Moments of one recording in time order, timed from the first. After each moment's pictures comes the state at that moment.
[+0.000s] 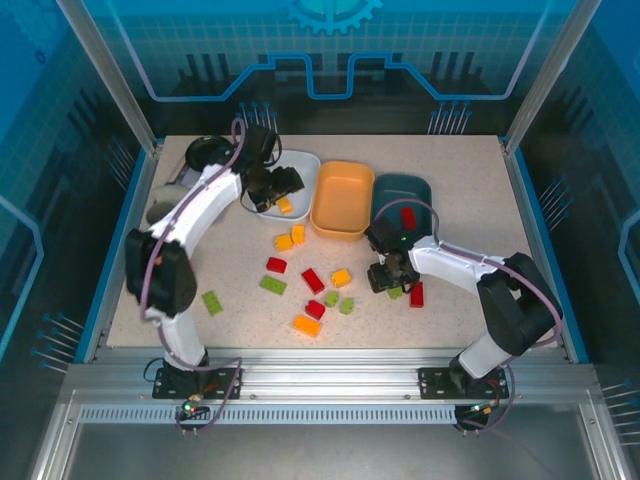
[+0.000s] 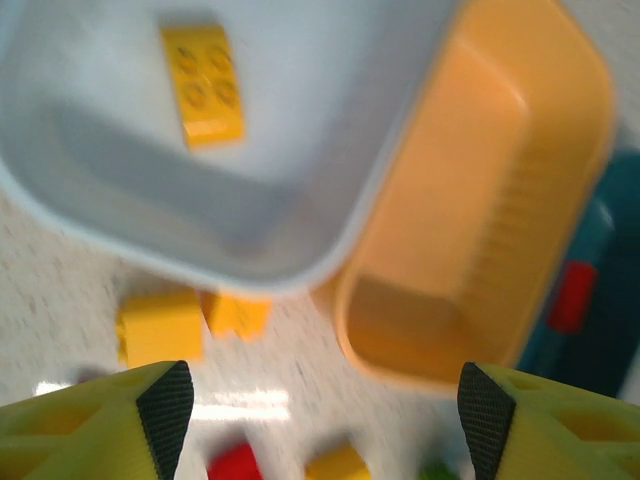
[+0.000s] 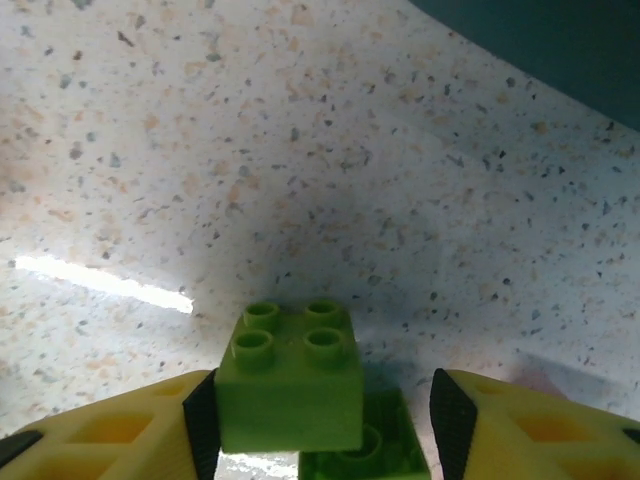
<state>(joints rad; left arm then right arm) -0.32 1.78 1.63 -0.90 0.18 -0.79 0.58 1.58 0.92 -0.75 0.10 0.30</state>
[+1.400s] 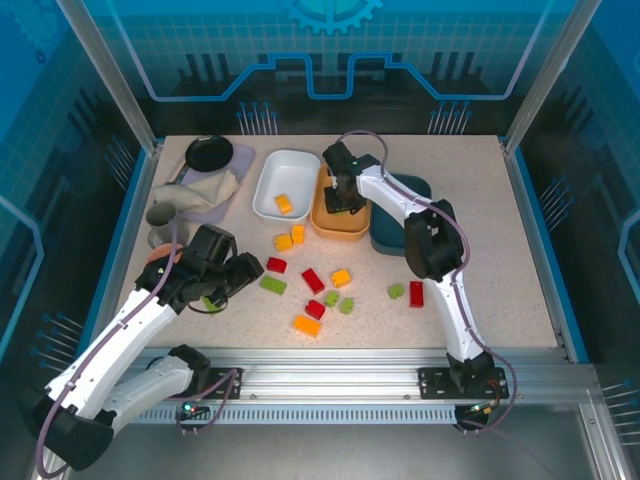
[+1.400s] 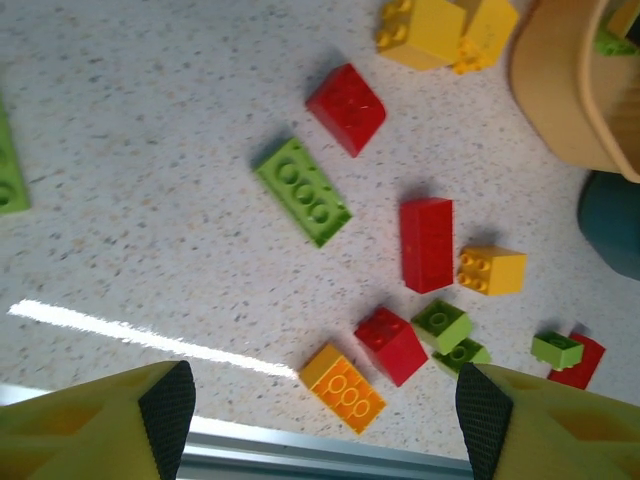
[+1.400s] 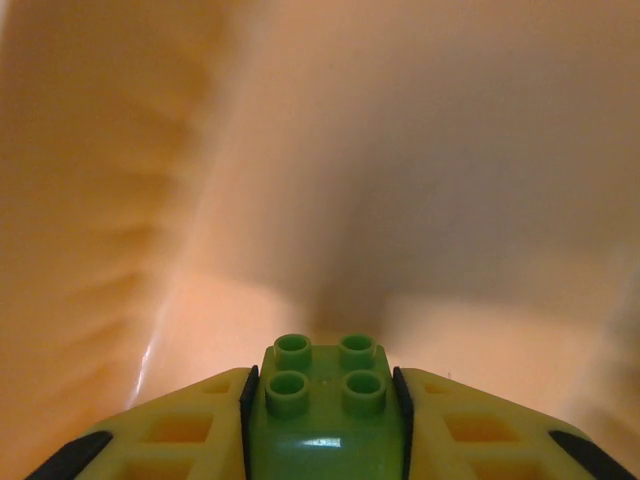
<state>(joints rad) -0.44 0.89 0.88 -1.04 0.05 -1.08 0.51 2.38 2.10 -0.94 0.02 0.30</state>
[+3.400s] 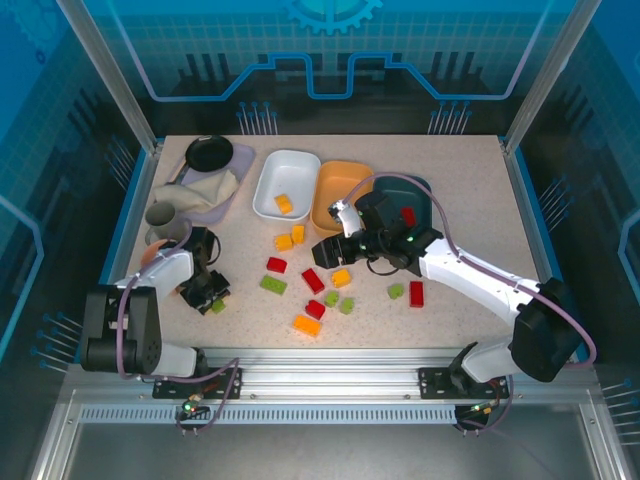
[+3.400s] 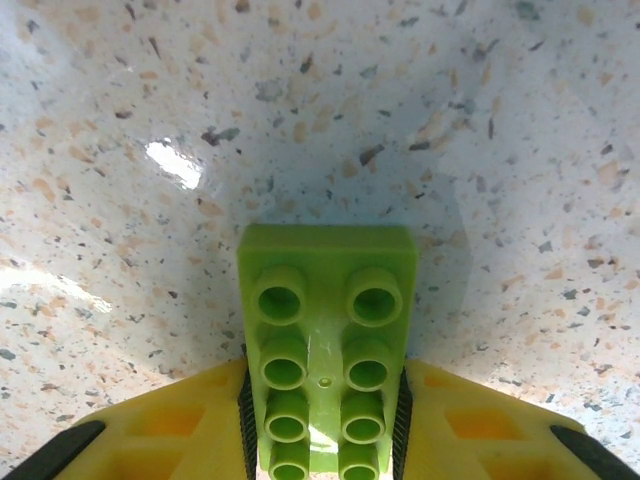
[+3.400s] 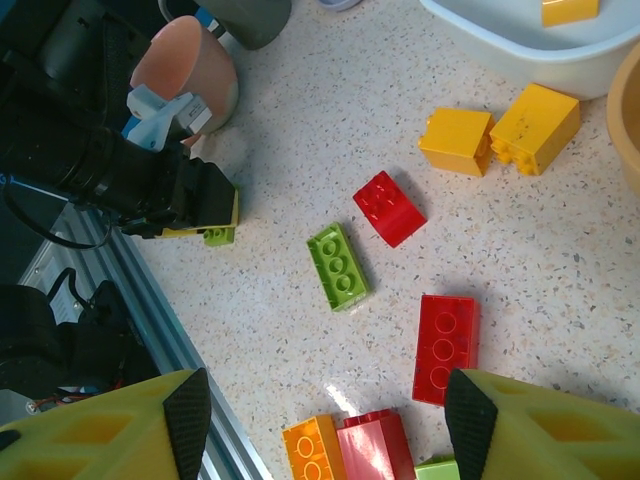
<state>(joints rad) 0.02 1.40 0.68 -0.85 0.03 -0.79 0.71 1.41 1.05 -0.36 -0.40 0.38</state>
